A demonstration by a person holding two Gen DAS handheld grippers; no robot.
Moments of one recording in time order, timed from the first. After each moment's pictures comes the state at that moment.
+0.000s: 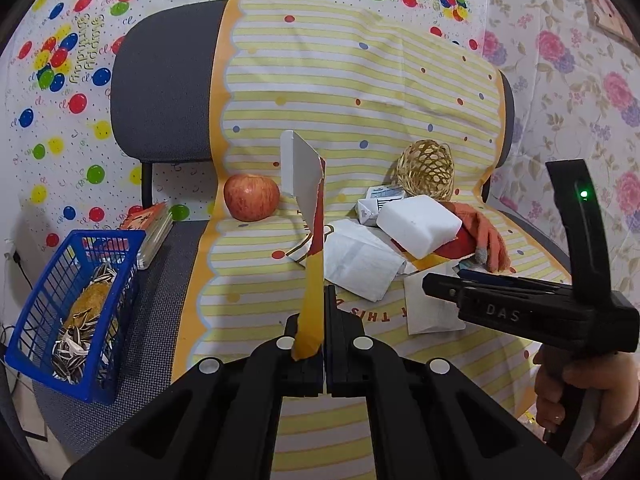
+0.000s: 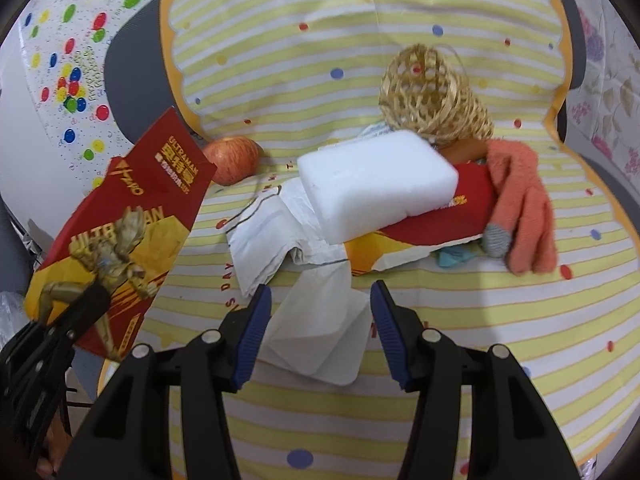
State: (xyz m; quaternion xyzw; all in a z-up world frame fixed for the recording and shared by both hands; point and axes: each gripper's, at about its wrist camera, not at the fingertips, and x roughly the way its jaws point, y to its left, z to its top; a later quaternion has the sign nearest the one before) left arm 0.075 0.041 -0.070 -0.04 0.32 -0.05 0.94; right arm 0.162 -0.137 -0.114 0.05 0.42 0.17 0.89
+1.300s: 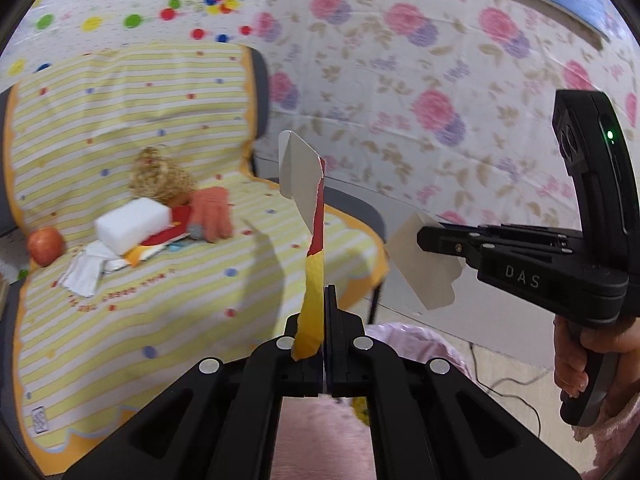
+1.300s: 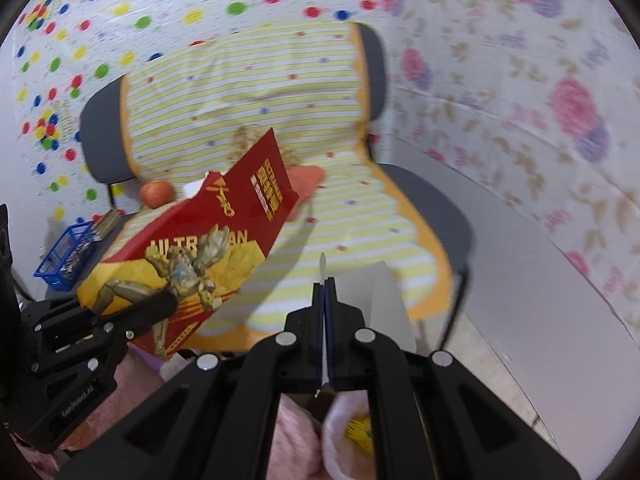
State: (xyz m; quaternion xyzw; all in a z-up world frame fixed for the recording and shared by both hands) left arm -0.043 -0.161 -0.049 0.04 0.29 -0.35 0.89; right arm -0.062 -0.322 -0.042 0.04 0.33 -0.01 0.94
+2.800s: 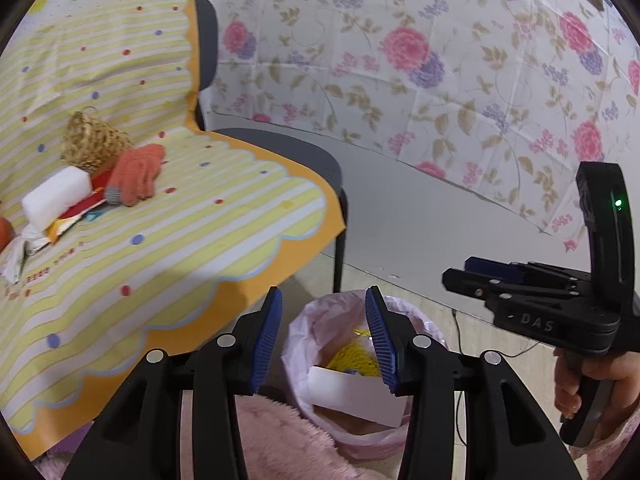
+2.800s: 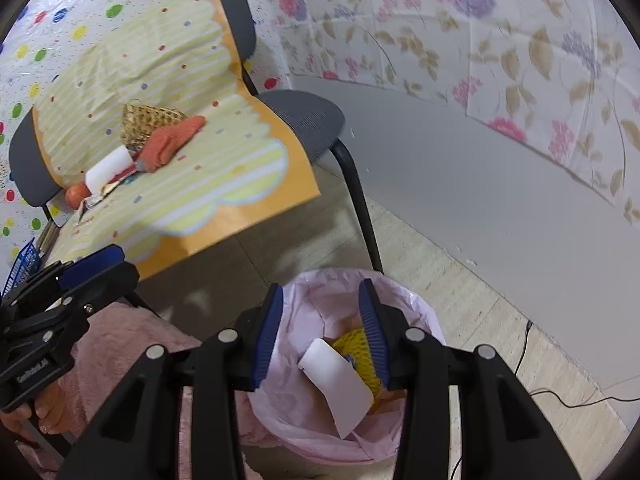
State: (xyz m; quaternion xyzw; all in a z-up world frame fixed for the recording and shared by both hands) left arm -0.038 -0.234 -0.090 0.07 0.35 -0.37 0.86; right arm -0.104 -0.419 -0.117 0.13 0.39 -0.09 0.91
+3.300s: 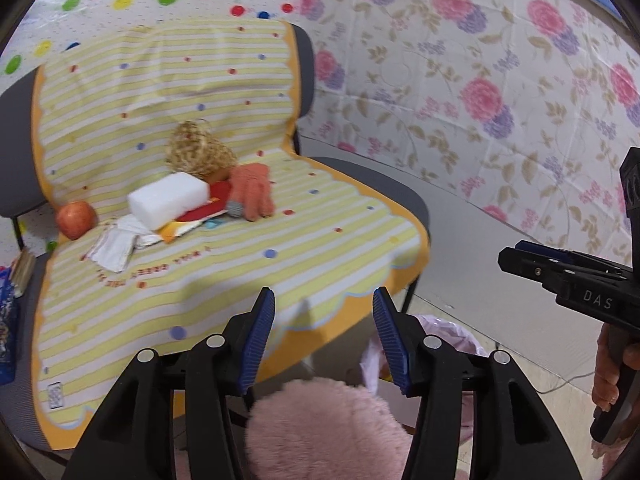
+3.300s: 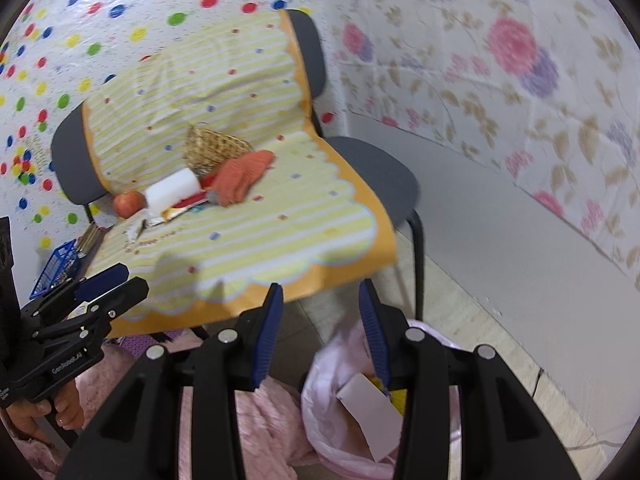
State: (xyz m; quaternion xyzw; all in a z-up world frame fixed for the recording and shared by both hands) left arm -0.022 -0.147 -0.047 0.04 0.33 -0.25 0.91; right arm -0.073 -0.357 -0.051 0.09 0.35 -0.02 0.93
